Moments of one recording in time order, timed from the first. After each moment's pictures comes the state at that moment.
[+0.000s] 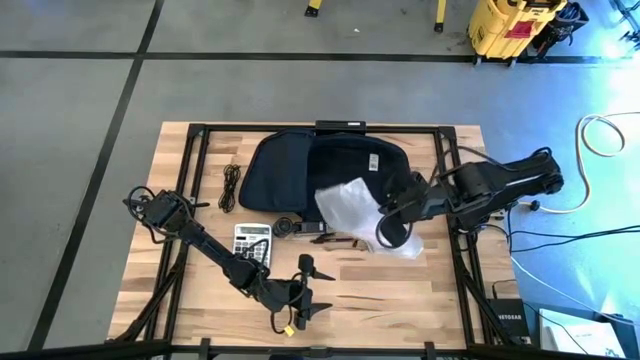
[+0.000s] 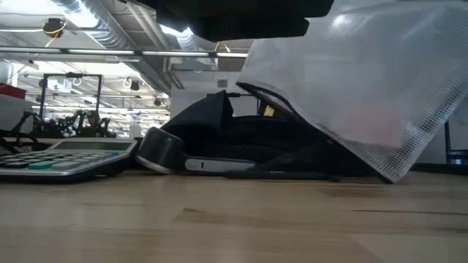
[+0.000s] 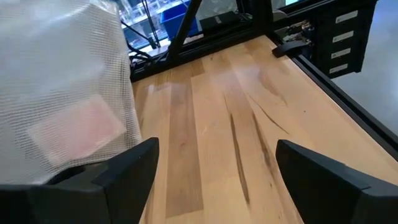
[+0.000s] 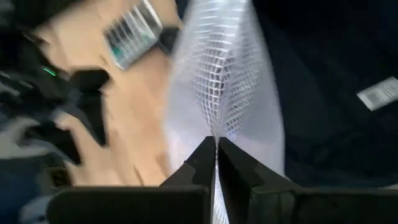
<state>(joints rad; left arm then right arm) -0.60 1.96 1.08 0.55 -0.62 0.16 0.33 1.34 1.55 -1.24 0.29 0.86</state>
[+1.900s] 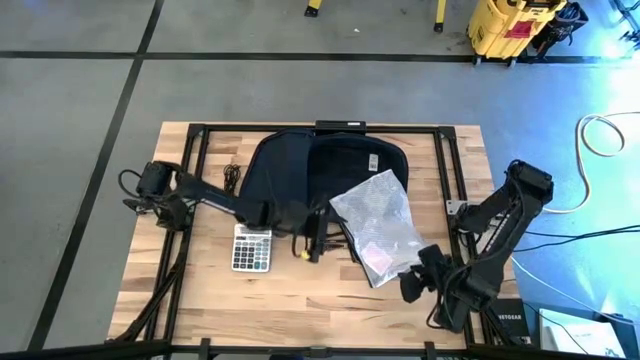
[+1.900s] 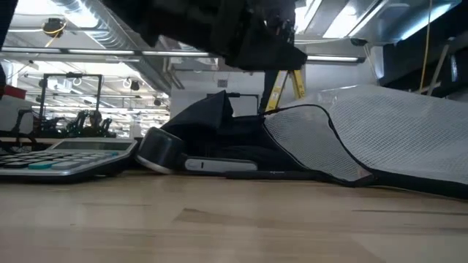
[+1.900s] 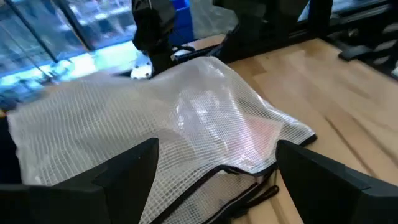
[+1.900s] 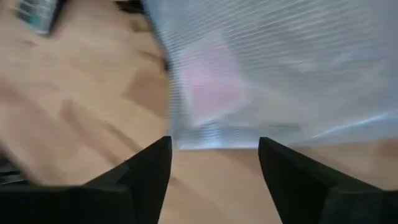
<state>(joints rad) -0.11 1.79 1.01 0.47 -0.04 0.24 1.06 1.49 1.01 -1.08 0.59 2.22</state>
